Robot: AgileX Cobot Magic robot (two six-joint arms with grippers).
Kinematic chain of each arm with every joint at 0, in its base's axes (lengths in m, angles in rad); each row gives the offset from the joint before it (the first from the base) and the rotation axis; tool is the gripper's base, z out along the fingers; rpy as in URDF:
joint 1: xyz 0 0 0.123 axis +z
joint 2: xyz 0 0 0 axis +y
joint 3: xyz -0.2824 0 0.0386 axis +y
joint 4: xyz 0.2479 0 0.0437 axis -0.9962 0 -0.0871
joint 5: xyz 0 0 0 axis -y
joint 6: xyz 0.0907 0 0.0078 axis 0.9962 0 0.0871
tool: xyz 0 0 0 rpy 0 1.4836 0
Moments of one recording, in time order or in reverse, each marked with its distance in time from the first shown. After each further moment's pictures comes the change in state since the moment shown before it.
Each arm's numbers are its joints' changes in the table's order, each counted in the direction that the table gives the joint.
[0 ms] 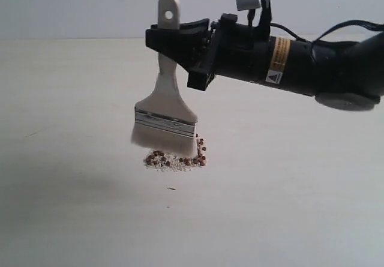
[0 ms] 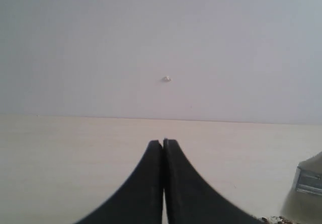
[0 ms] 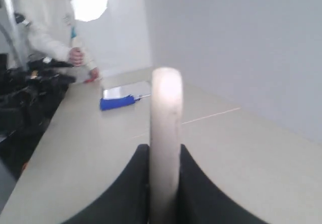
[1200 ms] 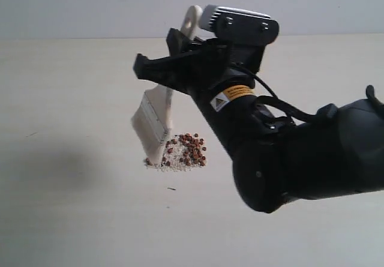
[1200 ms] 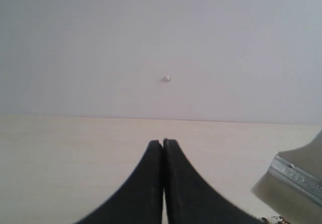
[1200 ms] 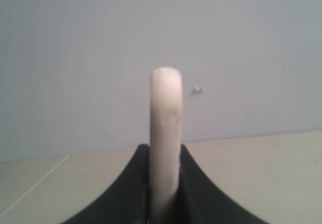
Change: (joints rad) left arm 0.000 0.000 0.000 0.000 0.000 0.000; right arm 0.553 -0.042 0.104 -1.512 -0.129 -0.661
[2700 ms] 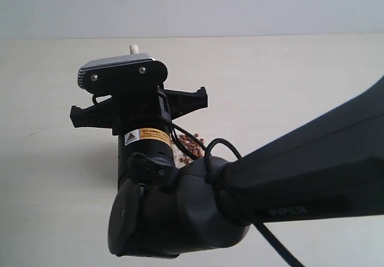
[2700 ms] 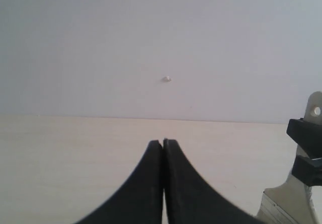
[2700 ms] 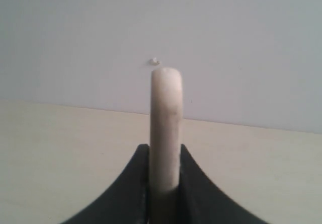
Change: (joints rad) left arm 0.000 0.000 0.000 0.000 0.000 0.000; right arm 0.255 0.283 -0.347 -0.582 0.112 -0.682
